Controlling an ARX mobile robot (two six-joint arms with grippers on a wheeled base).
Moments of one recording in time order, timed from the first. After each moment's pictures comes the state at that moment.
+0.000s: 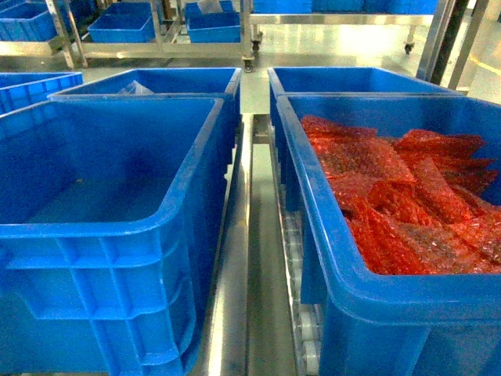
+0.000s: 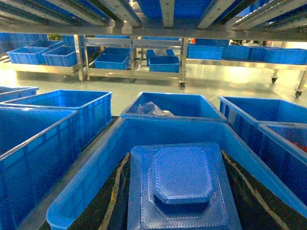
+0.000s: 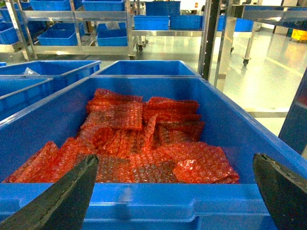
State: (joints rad) left arm -0.23 0.23 0.22 0.11 -0.34 -0.02; right arm 0.00 0.01 0.01 -0.01 0.00 0.00
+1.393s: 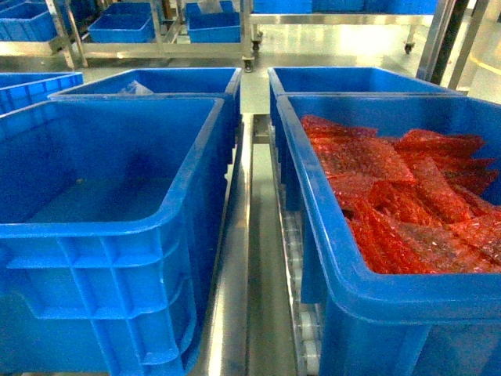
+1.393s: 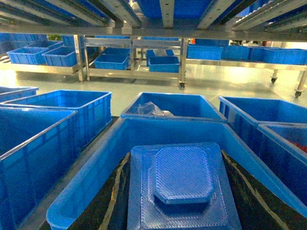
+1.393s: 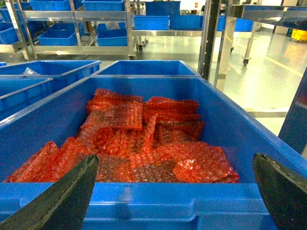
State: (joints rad) left arm -0.23 0.23 0.22 0.11 -0.34 -0.02; right arm 0.00 0.01 0.01 -0.01 0.00 0.00
